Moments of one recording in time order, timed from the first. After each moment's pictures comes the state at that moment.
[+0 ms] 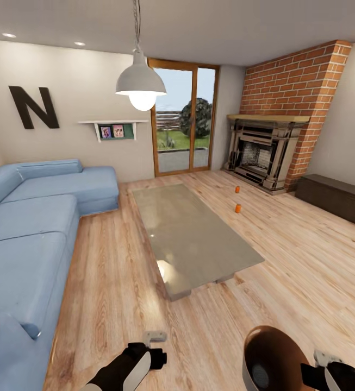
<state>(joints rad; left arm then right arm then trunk) -0.50 -0.16 -0.46 -0.47 0.54 0.43 0.31 -0.46 -0.25 -0.49 -0.38 0.21 0.42 0.15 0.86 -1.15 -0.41</state>
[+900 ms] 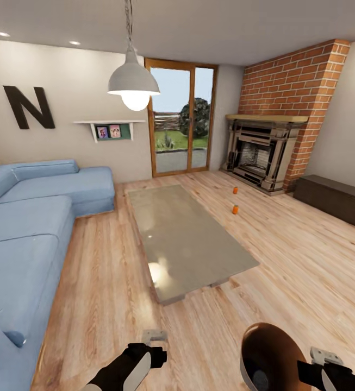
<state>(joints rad) -0.50 -0.16 -0.47 -0.47 0.54 0.39 0.31 -0.46 -0.24 -0.48 -0.38 0.21 0.34 0.15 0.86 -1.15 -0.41</state>
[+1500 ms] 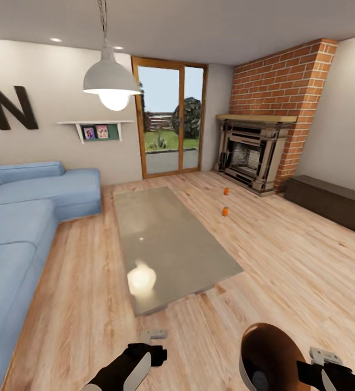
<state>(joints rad) -0.50 -0.16 -0.46 -0.47 0.54 0.37 0.31 -0.46 -0.24 -0.48 -0.38 0.21 0.35 0.16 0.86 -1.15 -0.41</state>
